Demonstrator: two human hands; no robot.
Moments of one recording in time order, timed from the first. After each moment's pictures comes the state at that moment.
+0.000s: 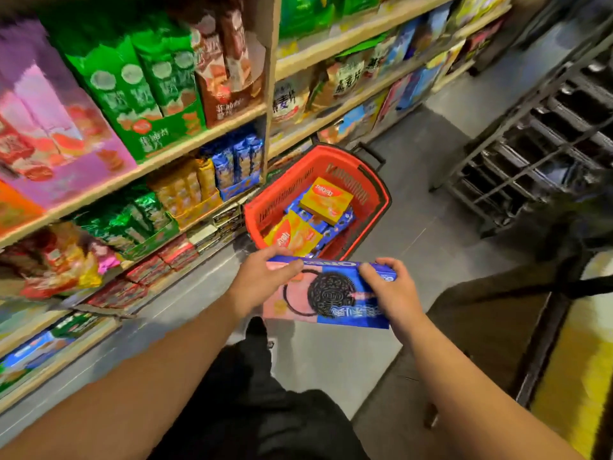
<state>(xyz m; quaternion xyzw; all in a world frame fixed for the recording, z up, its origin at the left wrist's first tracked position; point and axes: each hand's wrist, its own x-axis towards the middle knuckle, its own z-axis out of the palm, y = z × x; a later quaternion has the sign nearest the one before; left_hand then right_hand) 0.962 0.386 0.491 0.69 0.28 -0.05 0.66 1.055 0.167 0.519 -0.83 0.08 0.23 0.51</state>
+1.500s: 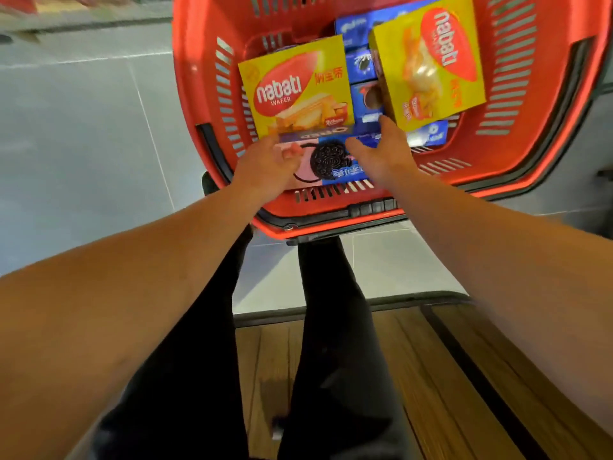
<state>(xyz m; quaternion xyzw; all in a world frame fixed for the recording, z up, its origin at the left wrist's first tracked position) 1.214 0.335 0.111 0.57 0.62 -0.12 0.53 1.411 0.276 0.088 -0.83 -0.24 0.50 0.07</state>
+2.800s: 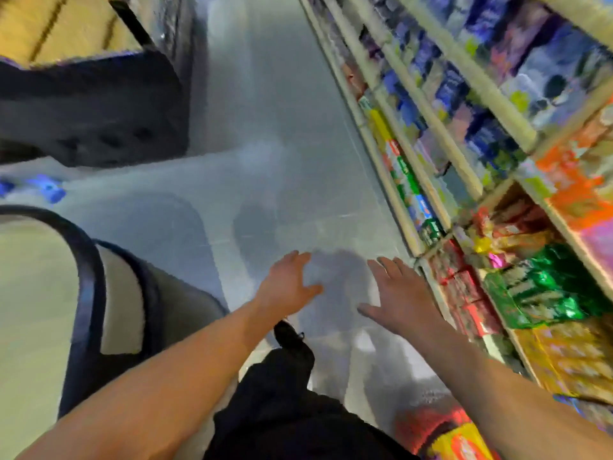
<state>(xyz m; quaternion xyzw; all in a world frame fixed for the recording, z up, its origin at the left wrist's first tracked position) 0.793 0.164 0.495 0.26 0.90 0.18 0.29 0.930 0.351 0.482 -0.18 -0.96 0.12 -0.15</state>
